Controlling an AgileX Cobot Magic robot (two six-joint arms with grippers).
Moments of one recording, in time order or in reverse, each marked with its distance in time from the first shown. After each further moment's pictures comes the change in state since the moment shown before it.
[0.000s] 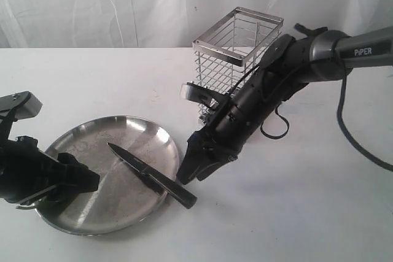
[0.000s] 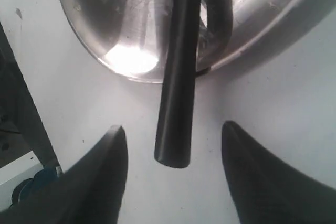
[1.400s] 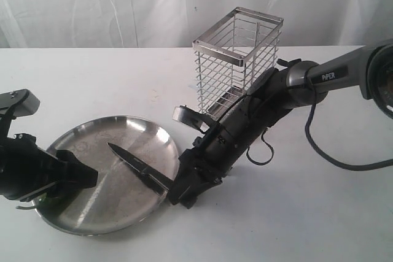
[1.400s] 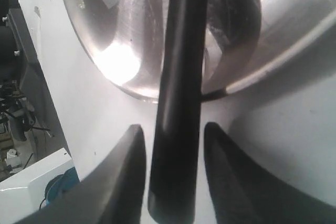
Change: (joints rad) left arm 0.000 0.000 0.000 0.002 -0.033 0.002; right arm 0.020 0.143 -0.002 0.134 0.038 -0.086
